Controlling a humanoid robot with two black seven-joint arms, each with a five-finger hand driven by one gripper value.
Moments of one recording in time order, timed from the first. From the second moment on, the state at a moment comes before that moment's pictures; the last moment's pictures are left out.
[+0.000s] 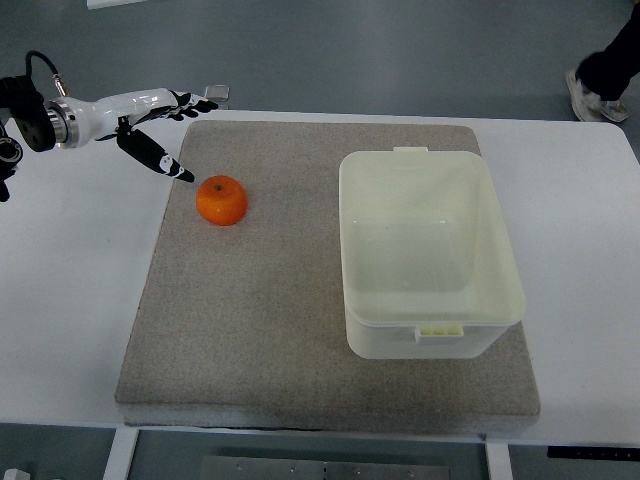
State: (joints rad) left arm -0.88 0.63 -0.75 -1.06 1.43 -0.47 -0.08; right arm 0.03 0.00 -0.07 0.19 0.02 -0.09 0.15
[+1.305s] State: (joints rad) left arm -0.88 0.53 -0.62 -1.10 1.89 -0.44 -0.07; right arm 0.03 0.00 -0.07 0.19 0.02 -0.09 0.15
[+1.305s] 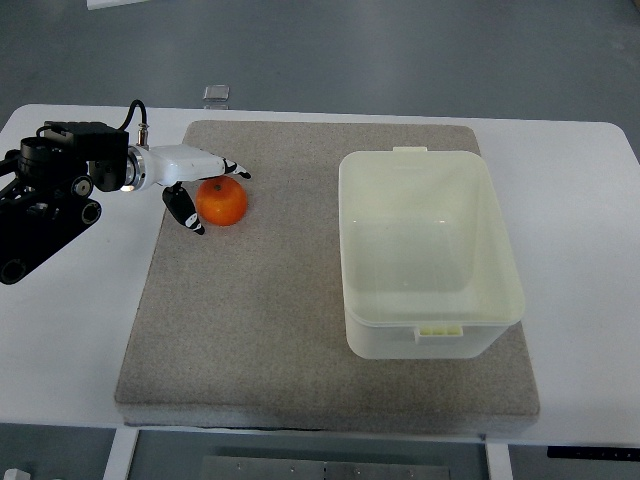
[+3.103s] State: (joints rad) left arm -1.17 0.59 -0.63 -1.44 1.66 -0.51 -0.08; right arm 0.03 0.00 -0.07 0.19 0.02 -0.09 0.15
